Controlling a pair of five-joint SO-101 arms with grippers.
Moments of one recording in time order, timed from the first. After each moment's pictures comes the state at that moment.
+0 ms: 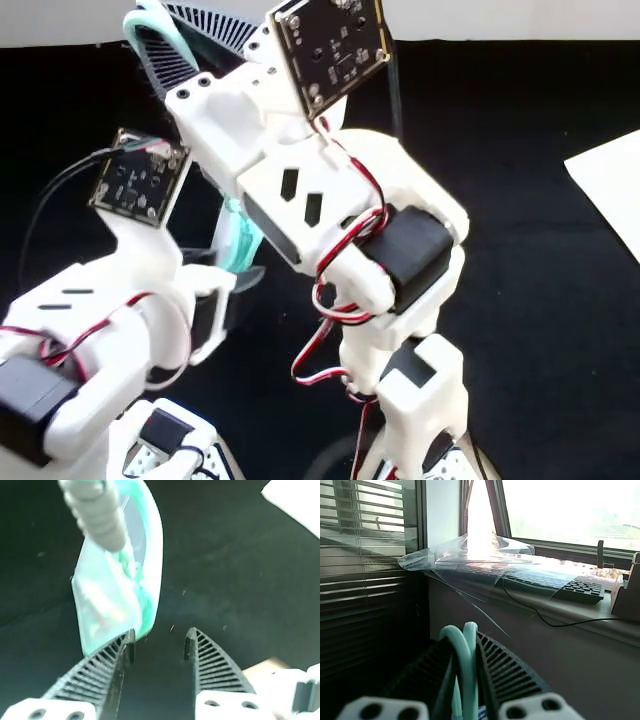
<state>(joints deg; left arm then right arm) 20.4 -50.0 3.2 93.2 -21.2 -46.9 18.6 -95.0 75.4 2.2</state>
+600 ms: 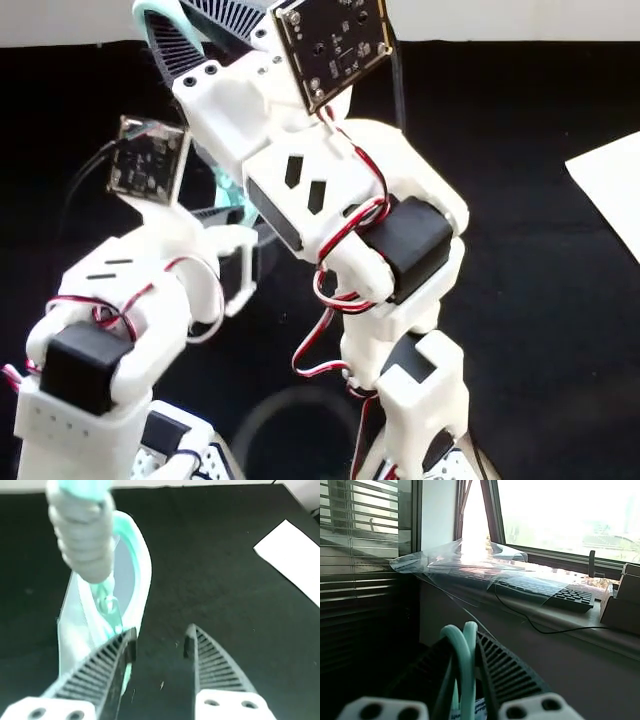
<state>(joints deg) 13.8 -50.2 20.0 74.4 -19.9 -47.0 18.9 -95.0 73.2 5.0</state>
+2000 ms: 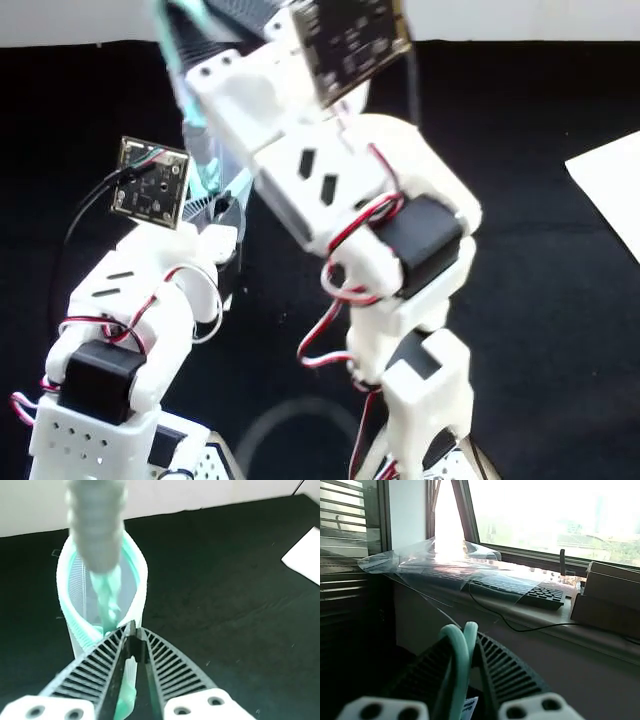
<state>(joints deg) 9.4 -51.6 39.1 62.9 -26.0 -40.3 18.8 -95.0 73.4 5.0</state>
